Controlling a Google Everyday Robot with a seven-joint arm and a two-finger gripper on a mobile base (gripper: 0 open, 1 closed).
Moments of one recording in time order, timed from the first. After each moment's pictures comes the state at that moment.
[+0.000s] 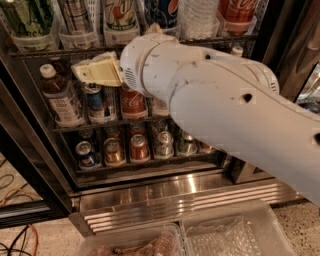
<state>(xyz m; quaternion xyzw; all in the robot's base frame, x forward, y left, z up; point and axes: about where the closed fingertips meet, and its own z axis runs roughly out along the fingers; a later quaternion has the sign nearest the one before) 0.540 0.083 1.038 -0.30 0.69 0.15 0.64</state>
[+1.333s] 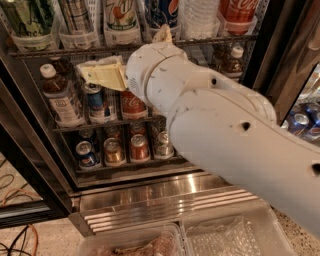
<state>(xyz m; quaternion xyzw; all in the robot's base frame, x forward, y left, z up) 0.534 0.073 1.043 -0.27 0.66 0.14 0.69</state>
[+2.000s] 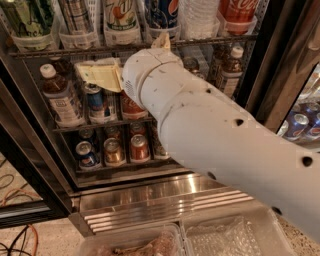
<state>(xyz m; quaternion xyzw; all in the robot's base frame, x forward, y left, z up) 0.539 0.070 1.035 -0.22 0.67 0.14 0.69</state>
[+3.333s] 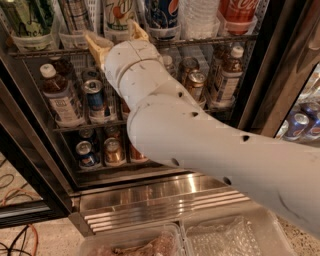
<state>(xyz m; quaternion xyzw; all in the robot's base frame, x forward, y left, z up) 0.567 0.095 1.054 -0.18 0.62 0.14 0.75</state>
